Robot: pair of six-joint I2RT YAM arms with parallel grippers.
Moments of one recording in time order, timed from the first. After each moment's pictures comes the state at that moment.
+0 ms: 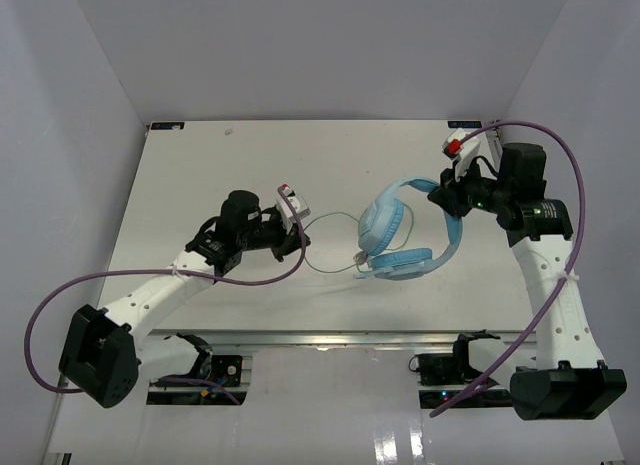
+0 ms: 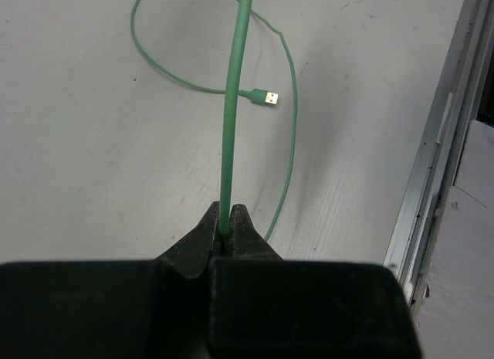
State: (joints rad) left arm -0.56 1.17 0.75 -0.04 0.58 0.22; right arm 0.05 1.09 1.26 -0.77 -0.68 -0.46
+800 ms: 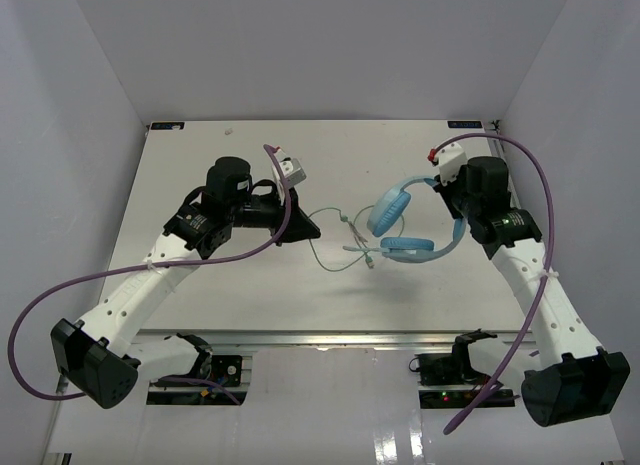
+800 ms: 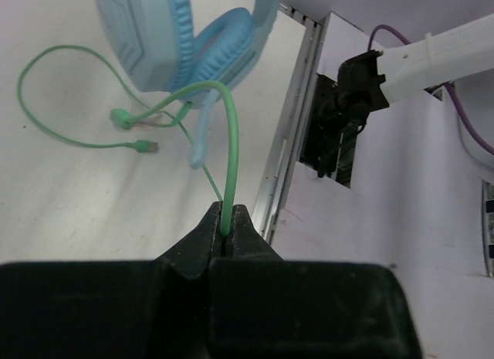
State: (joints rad) left arm -0.56 1.17 1.15 -0.40 0.78 -0.04; right arm 0.22 1.05 1.05 -0.54 0.04 -0.48
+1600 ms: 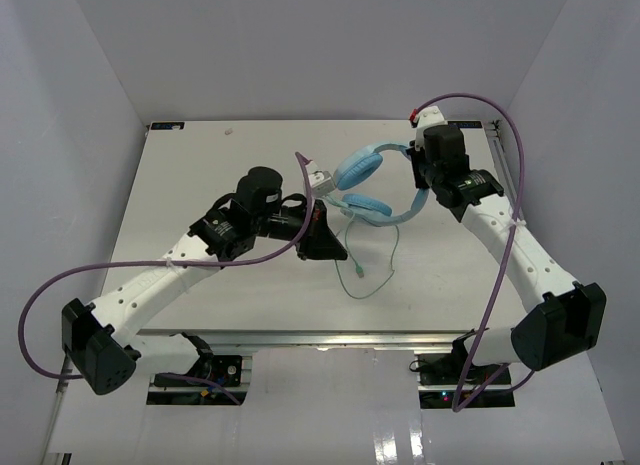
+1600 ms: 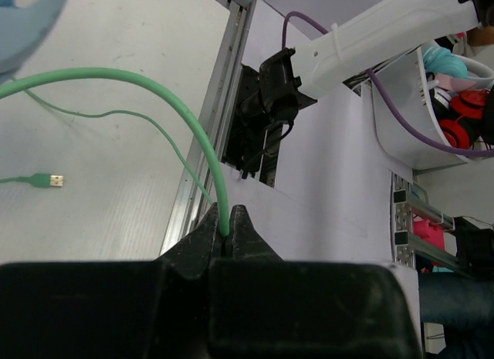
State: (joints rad) left arm -0.75 1.23 1.15 -0.32 0.79 -0.31; right arm 0.41 1.36 1.31 -0.50 0.27 -0.08
